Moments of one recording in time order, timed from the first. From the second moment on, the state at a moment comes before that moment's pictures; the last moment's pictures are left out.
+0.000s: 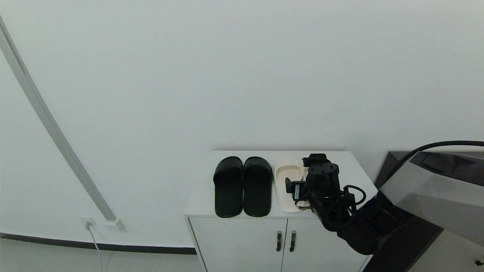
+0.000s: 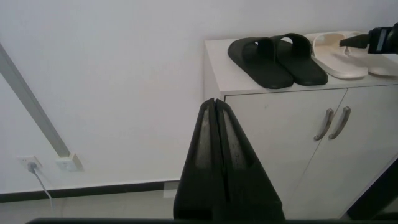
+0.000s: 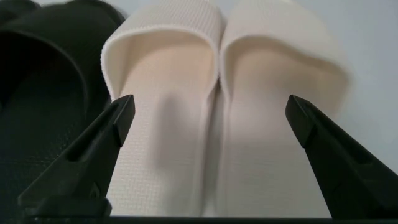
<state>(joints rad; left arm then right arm) 0.00 0.00 0.00 0.00 -0.06 0.02 0.64 2.22 -0.96 -0.93 -0.52 0.26</state>
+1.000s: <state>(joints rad) 0.00 0.00 0.00 0.00 -0.06 0.02 0.56 2.40 -1.27 -0.85 -0.51 0.23</state>
